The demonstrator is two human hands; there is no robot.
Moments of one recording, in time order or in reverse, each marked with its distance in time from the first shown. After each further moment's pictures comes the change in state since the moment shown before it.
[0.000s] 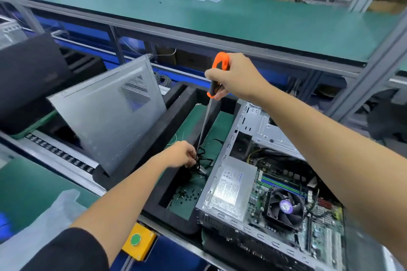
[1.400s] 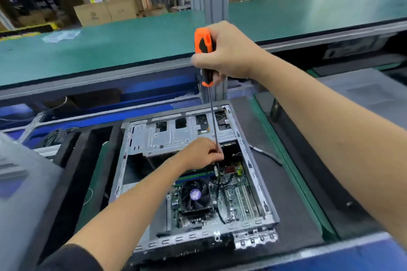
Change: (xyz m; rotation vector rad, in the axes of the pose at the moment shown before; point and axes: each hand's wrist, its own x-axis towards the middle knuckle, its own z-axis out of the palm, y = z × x) left_hand 0.050 0.299 0.118 0.208 -0.253 0.661; right_hand -0.183 0.036 -0.235 -0.198 0.360 0.023
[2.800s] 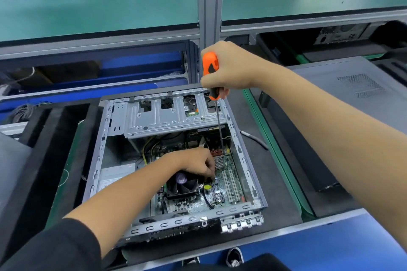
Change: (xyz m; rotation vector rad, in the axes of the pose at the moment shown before) left_hand 0.010 -0.024 0.057 -0.022 -0.456 0.042; right_hand -0.023 0.048 0.024 -0.231 -0.209 0.157
